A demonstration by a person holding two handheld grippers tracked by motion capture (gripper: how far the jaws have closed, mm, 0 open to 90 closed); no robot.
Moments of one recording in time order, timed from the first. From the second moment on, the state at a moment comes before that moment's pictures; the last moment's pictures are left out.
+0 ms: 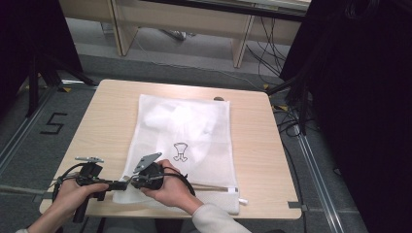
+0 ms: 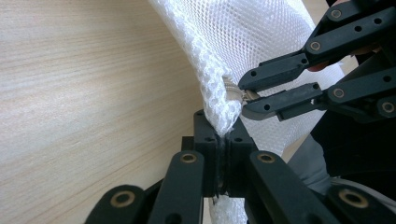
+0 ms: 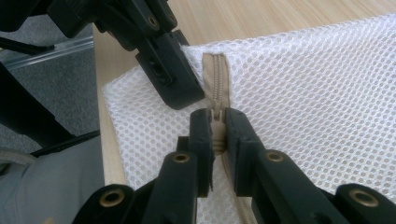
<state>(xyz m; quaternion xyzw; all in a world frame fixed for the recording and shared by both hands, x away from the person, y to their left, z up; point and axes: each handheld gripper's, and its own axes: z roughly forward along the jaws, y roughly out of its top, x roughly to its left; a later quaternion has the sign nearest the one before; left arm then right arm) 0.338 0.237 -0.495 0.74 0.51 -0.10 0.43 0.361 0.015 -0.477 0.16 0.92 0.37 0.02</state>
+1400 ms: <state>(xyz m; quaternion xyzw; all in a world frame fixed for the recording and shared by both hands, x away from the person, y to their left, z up) 0.335 0.236 -0.490 0.74 0.51 -0.08 0.44 0.359 0.003 -0.479 0.15 0.93 0.35 0.03</state>
